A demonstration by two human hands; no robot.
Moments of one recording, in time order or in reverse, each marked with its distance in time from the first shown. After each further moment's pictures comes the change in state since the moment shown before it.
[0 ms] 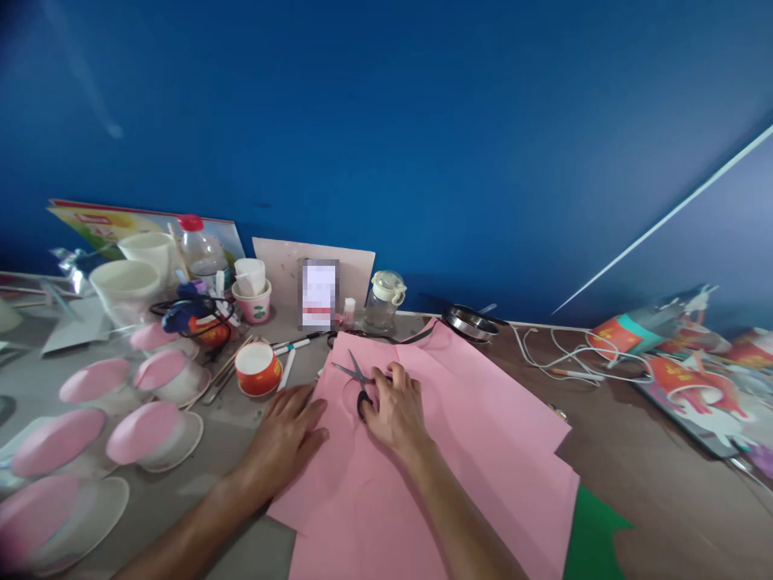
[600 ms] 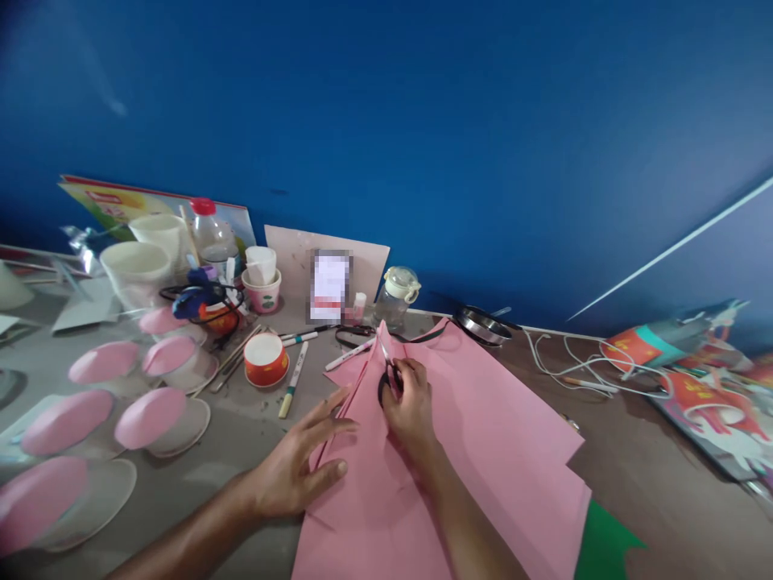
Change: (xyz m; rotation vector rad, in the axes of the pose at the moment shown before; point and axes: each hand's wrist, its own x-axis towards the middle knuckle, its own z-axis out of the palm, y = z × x) left_hand -0.002 0.022 -0.025 -0.714 -0.182 0.087; right_hand 0.006 0.020 0.024 0.391 0.370 0.024
